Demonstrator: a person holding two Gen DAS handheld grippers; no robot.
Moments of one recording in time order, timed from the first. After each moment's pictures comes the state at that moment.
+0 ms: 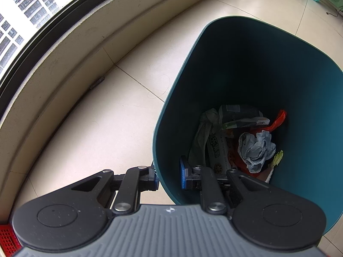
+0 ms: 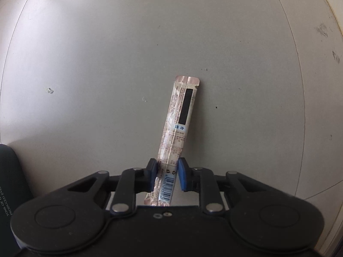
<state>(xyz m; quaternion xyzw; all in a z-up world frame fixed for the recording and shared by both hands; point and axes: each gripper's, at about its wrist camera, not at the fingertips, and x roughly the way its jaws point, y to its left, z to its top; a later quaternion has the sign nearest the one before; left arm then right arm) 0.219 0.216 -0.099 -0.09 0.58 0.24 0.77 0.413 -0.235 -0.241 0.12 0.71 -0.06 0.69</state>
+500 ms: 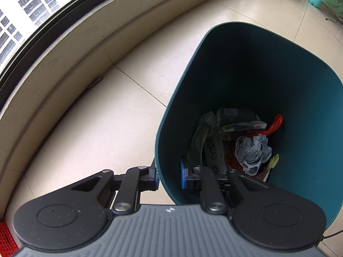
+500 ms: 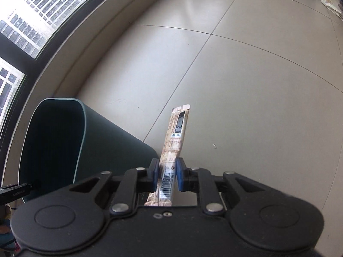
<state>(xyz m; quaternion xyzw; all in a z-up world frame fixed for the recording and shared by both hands) 0.216 0.223 -0.088 -0.10 0.58 0.23 0.78 0.403 -0.108 -0.003 0.03 0.57 0.26 0.78</state>
